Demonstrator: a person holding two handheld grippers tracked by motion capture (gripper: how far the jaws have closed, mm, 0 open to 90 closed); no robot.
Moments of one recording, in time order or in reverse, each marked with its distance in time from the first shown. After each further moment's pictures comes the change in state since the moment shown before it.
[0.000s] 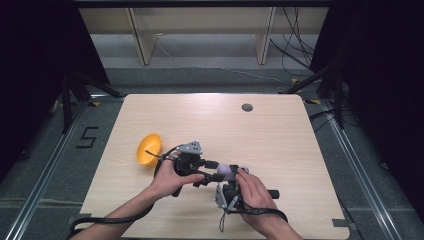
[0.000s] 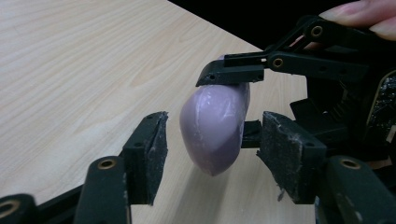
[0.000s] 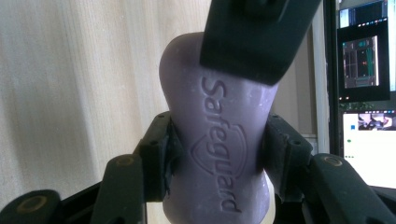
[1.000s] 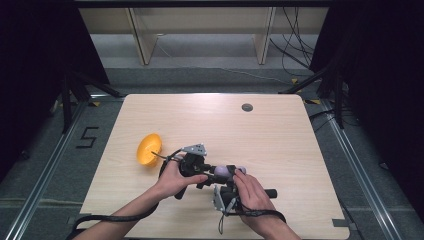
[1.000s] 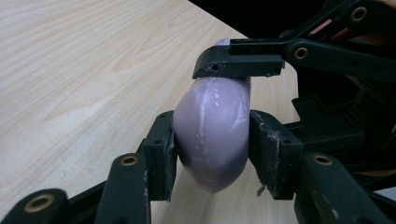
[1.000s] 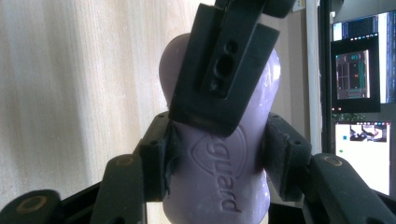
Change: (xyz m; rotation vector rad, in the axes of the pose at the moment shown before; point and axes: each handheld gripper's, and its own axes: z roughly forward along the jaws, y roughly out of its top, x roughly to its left) left arm 0.005 -0.007 0.015 0.028 -0.059 -0.066; right arm 0.001 0.005 -0.002 -0.016 -0.027 -0.062
